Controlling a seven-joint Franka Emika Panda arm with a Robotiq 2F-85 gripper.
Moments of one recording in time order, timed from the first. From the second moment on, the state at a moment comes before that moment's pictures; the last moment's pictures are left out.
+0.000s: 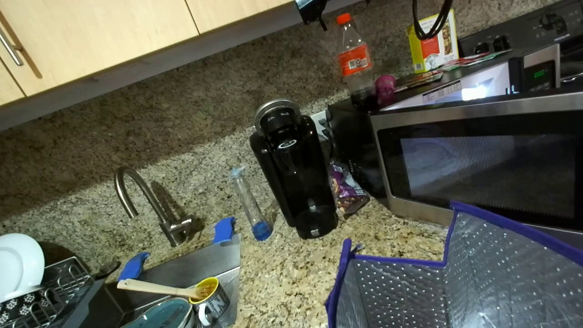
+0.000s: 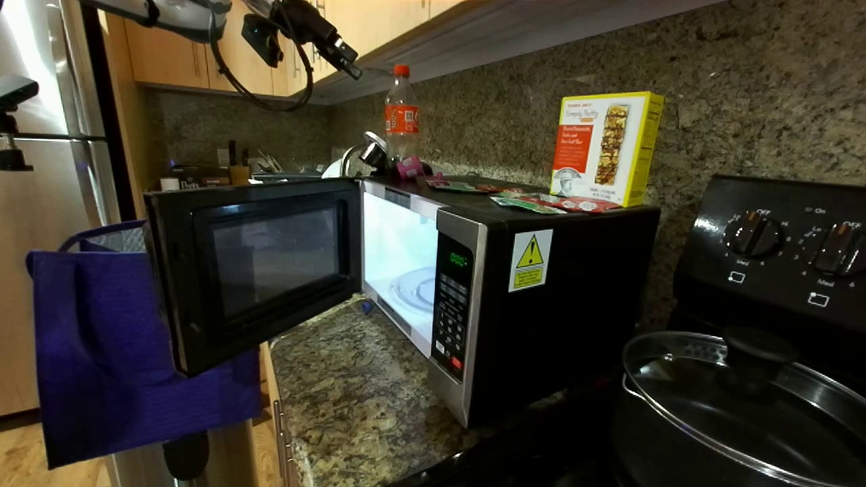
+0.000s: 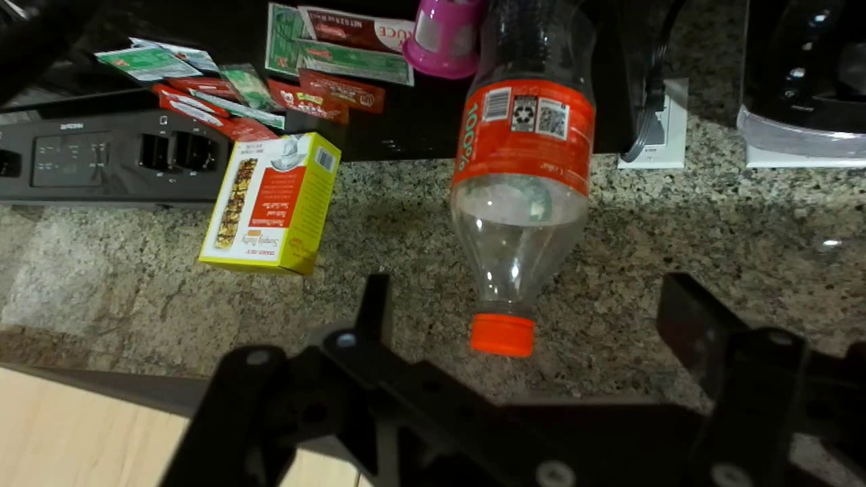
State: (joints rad) arm 0.52 0.69 -0.04 -0.68 -0.91 1.66 1.09
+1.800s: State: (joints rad) arm 0.35 0.29 -0.04 -1.21 -0.70 1.50 1.01
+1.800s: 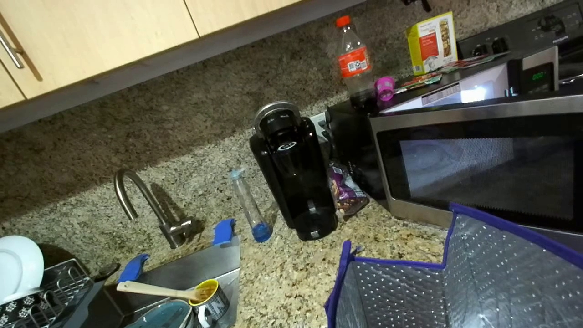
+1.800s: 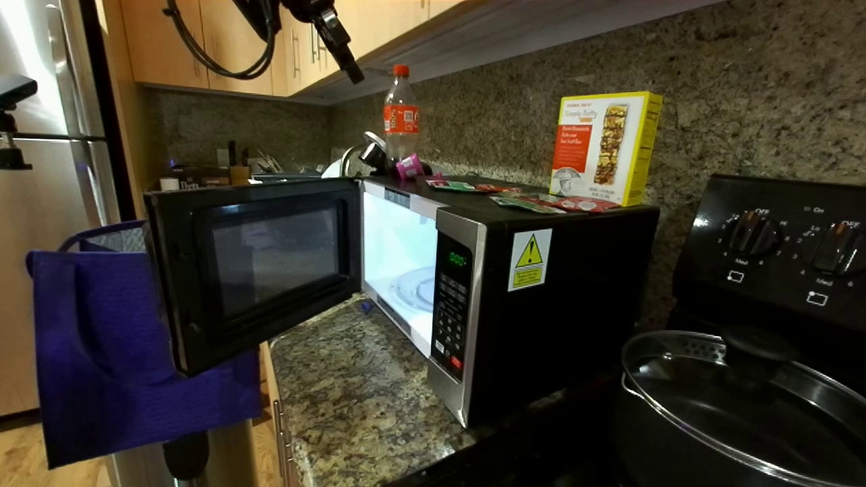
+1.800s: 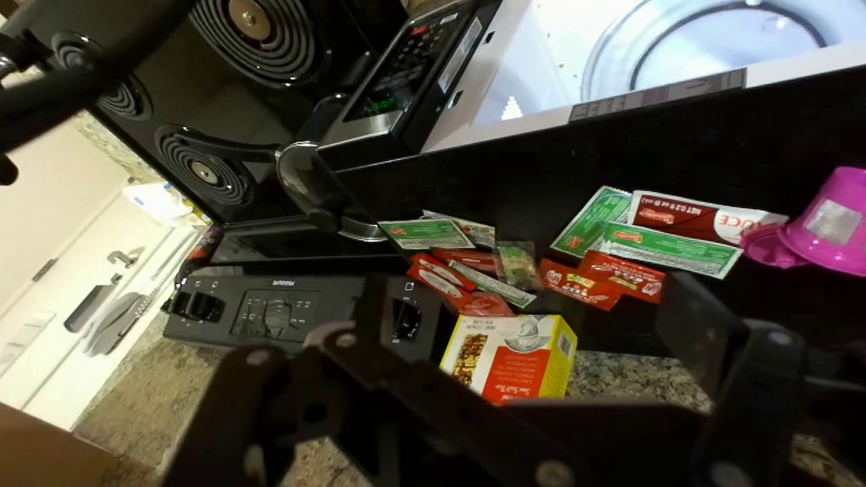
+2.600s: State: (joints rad) arm 0.29 0.45 0.01 -1.00 -0.29 1.90 0.89
